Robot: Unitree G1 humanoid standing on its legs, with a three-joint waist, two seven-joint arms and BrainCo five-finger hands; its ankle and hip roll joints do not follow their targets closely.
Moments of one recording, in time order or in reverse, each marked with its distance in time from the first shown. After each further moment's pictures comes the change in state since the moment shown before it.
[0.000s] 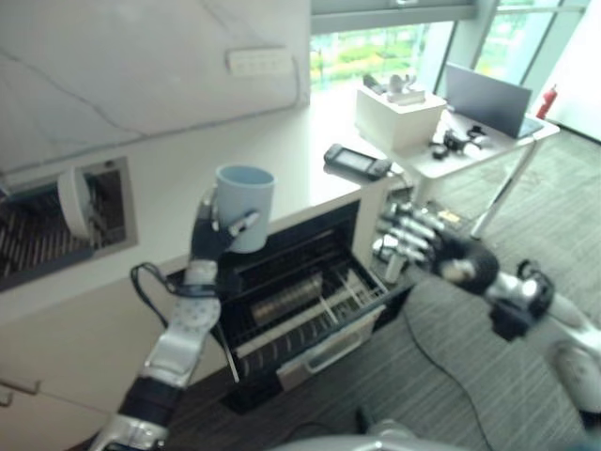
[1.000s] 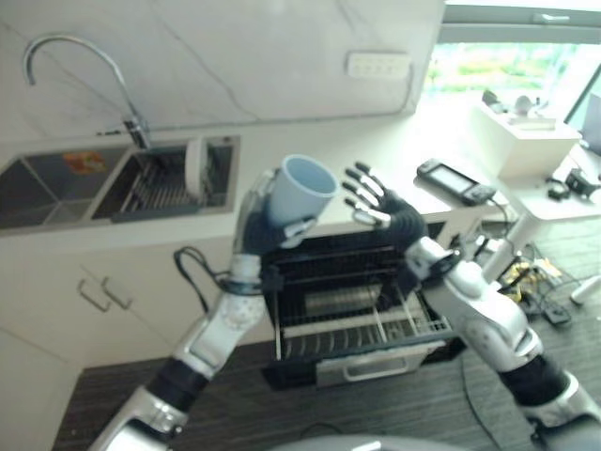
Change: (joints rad) left arm -0.129 0.016 -0.225 -0.052 0.268 0.069 0.168; right arm -0.285 0.003 0.395 0.102 -0.138 -0.135 -0.547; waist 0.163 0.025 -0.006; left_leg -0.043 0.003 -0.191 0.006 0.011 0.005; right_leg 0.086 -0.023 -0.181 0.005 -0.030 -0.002
